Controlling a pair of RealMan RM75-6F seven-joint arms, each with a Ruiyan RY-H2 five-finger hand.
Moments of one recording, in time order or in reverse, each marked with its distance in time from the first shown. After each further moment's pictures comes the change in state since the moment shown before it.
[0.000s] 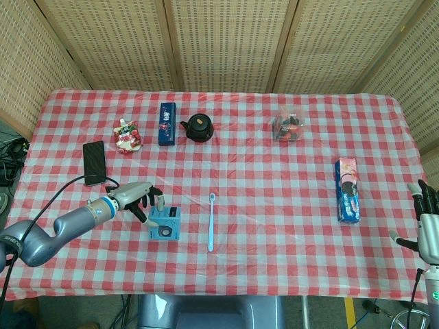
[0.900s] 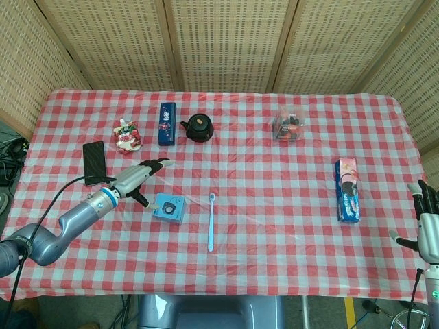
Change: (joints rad) left arm 0.050 -0.102 0.014 0.103 -0.032 0.273 0.171; right arm 0.003 -0.002 0.001 0.007 0.008 -0.011 0.005
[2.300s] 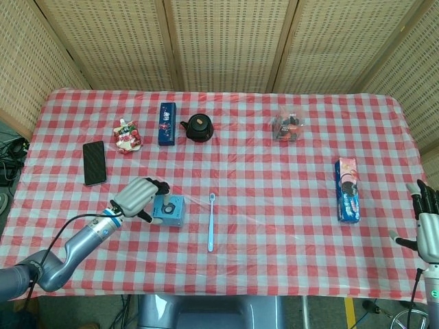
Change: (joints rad) left arm 0.111 -0.138 0.083 0.015 0.126 0.328 0.306; right arm 0.004 -0.005 -0.002 0.005 0.001 -0.006 -0.009
